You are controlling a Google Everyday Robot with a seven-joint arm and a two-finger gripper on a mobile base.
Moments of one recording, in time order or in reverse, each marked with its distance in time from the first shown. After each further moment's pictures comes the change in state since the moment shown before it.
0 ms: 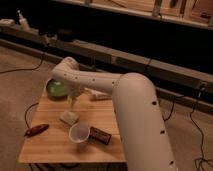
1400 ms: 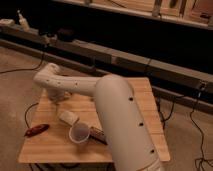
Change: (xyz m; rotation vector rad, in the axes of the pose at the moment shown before) arm 0.064 -0.103 0.007 0.082 0.102 -0.411
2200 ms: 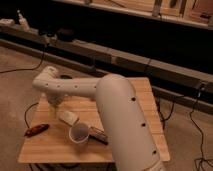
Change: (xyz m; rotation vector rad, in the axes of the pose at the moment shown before) arm -0.008 -0.025 0.008 -0.025 0.017 0.063
